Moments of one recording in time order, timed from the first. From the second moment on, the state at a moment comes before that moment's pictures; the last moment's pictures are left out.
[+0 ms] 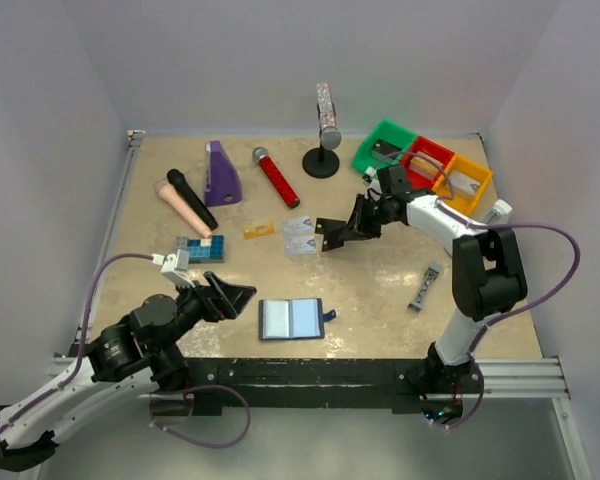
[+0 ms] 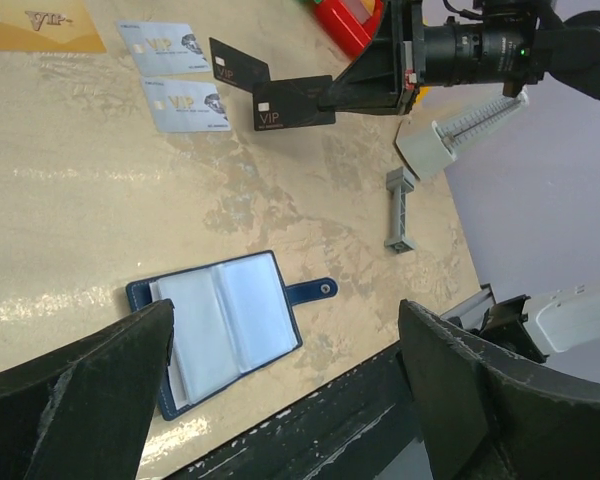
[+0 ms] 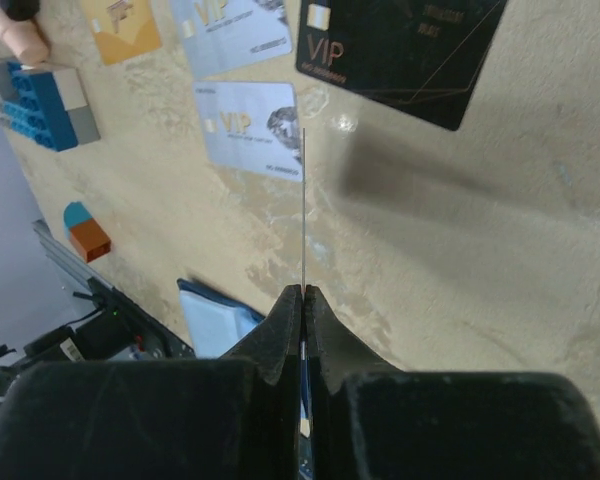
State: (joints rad) left arm -0.98 0.20 0.46 -0.52 -0.35 -0.90; right arm 0.29 1.72 1.17 -0.48 -0.52 0.53
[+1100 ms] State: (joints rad) left arm -0.98 0.37 0.43 -0.43 -0.28 -0.87; right arm 0.27 1.90 1.26 -0.57 -0.53 0.49
